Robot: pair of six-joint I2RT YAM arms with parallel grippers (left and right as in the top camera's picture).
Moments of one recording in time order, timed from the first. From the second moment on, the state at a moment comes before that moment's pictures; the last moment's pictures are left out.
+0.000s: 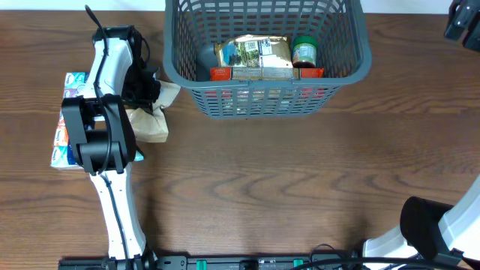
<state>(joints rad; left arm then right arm) 0.05 2.42 2.04 -1.41 0.05 0.20 -0.22 1.76 2.68 -1.50 0.14 0.10</state>
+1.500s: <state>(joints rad) -0.46 1.74 2.08 -0.59 0.05 0.89 -0.31 1.76 2.68 -1.57 0.13 0.17</state>
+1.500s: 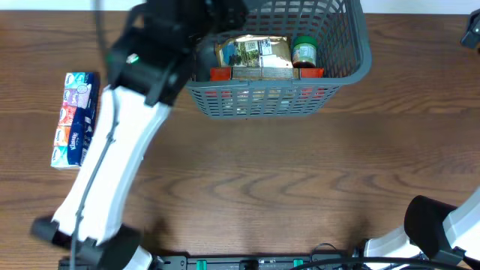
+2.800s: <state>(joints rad) -0.41 2.04 2.06 -0.88 0.04 0.84 -0.31 1.76 2.68 -1.62 0.12 0.18</state>
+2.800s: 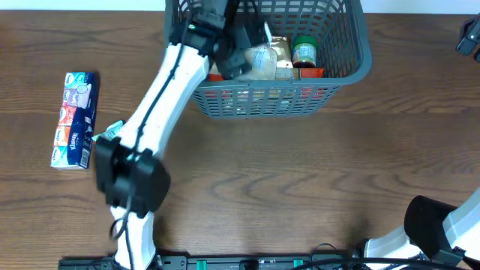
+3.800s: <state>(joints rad) 0.40 1.77 2.00 -1.33 -0.11 0.23 -0.31 1.76 2.68 -1.62 0.11 0.16</state>
